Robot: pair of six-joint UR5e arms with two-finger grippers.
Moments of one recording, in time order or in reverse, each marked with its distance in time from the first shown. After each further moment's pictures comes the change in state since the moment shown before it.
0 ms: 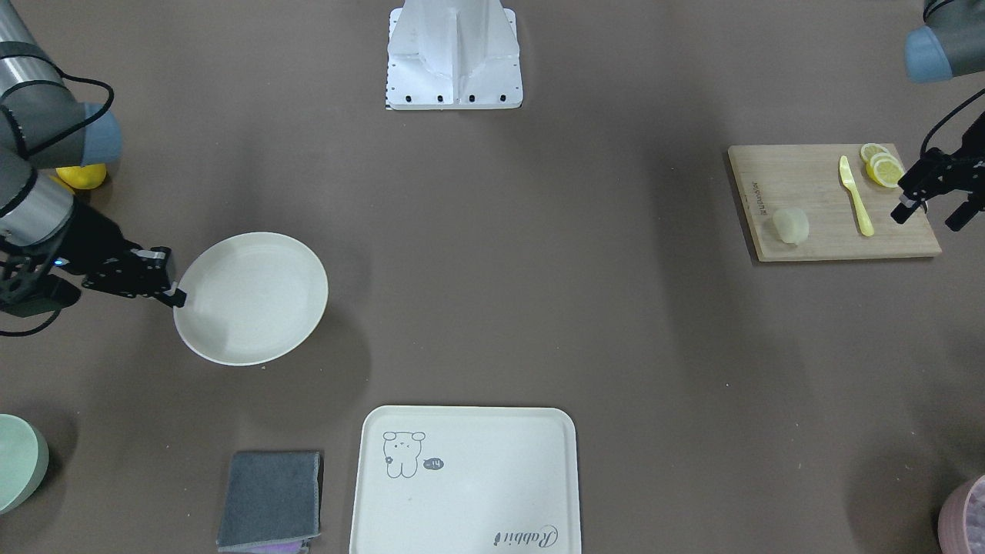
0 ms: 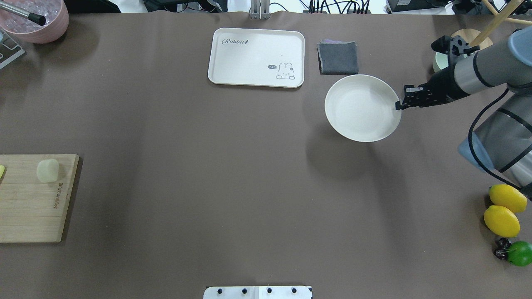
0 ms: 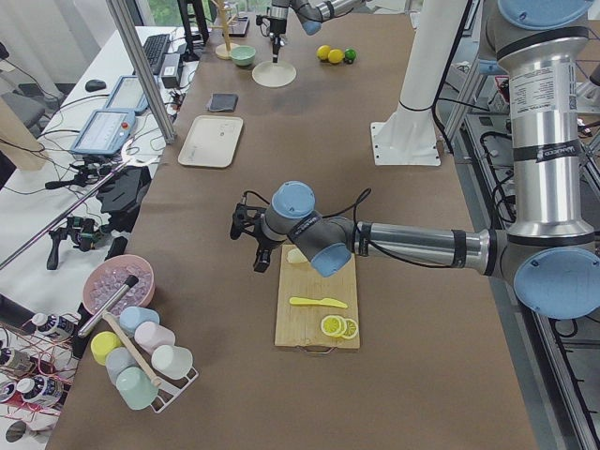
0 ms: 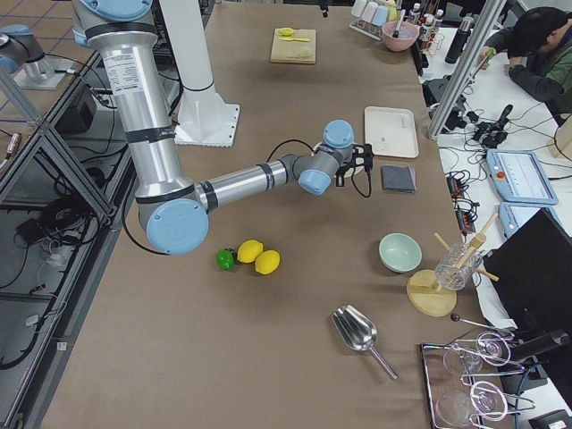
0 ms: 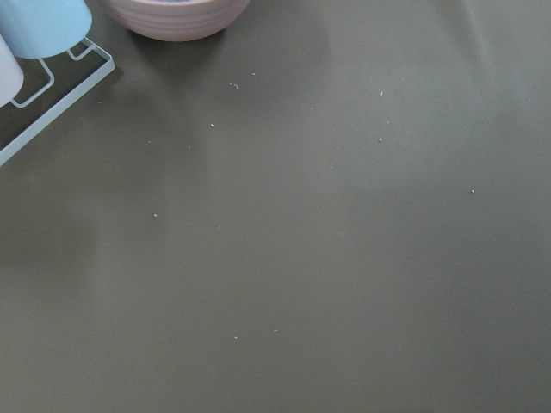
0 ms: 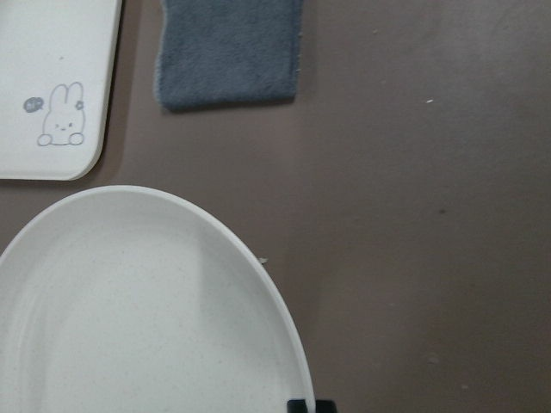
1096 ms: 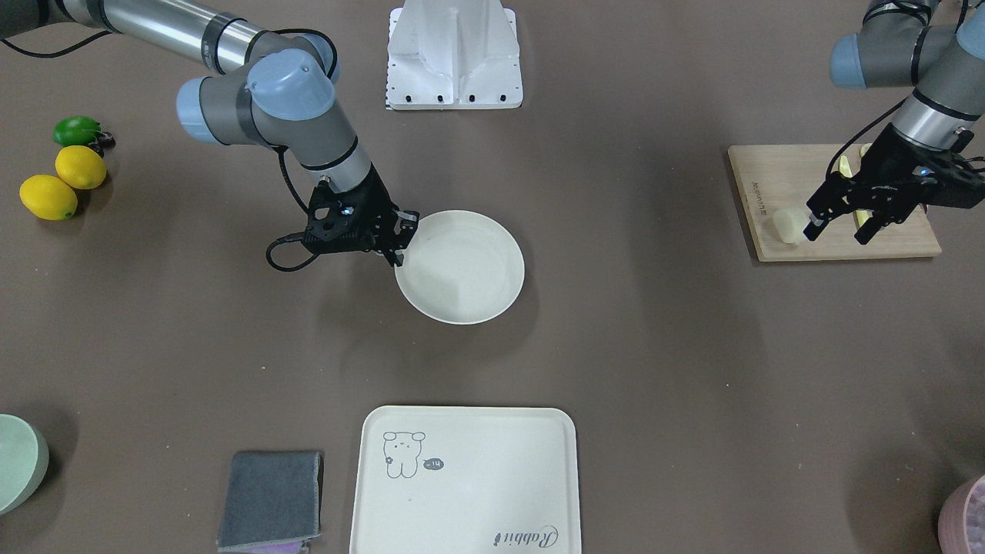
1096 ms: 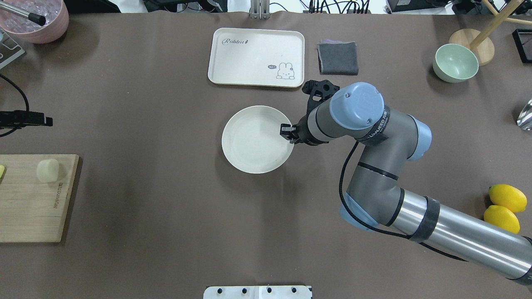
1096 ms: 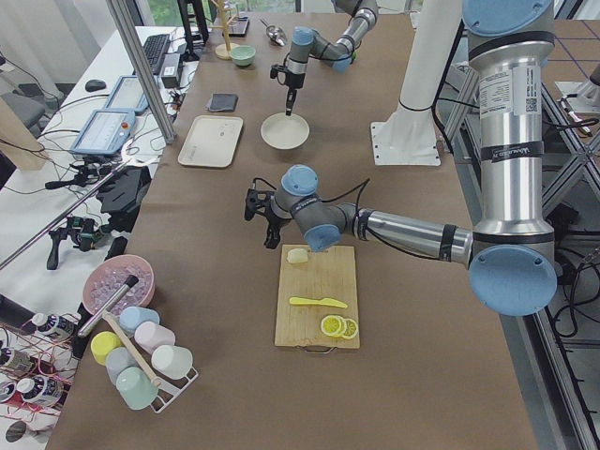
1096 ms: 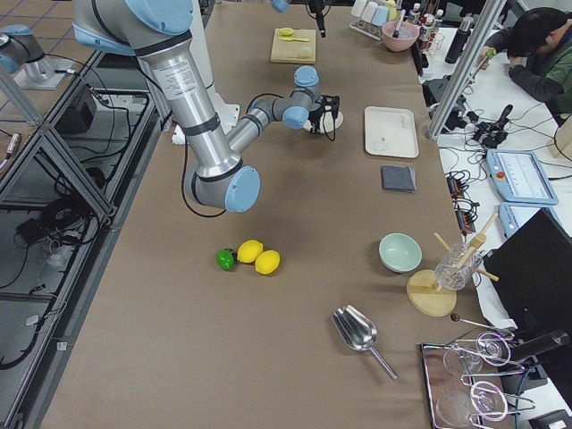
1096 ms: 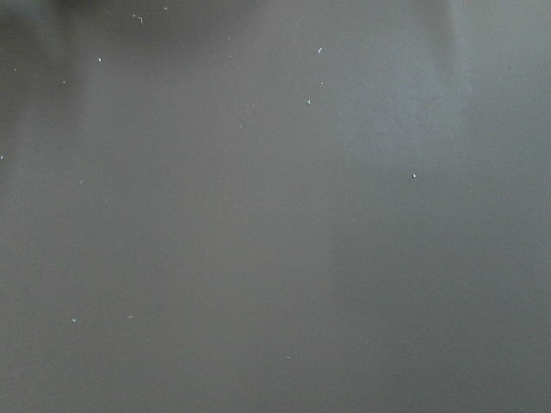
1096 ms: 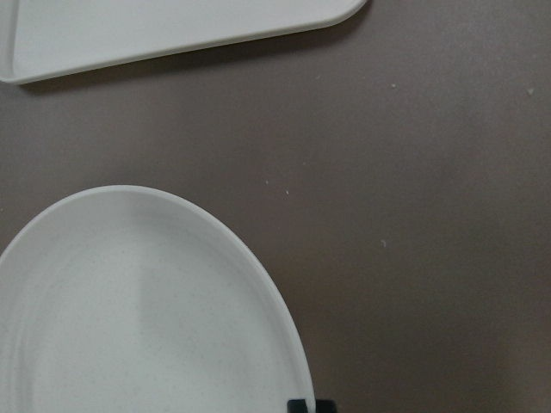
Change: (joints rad) left arm 0.204 -0.038 -0.027 -0.015 0.146 -0.207; right arm -0.394 0.310 0.006 -0.295 -0.401 0.273
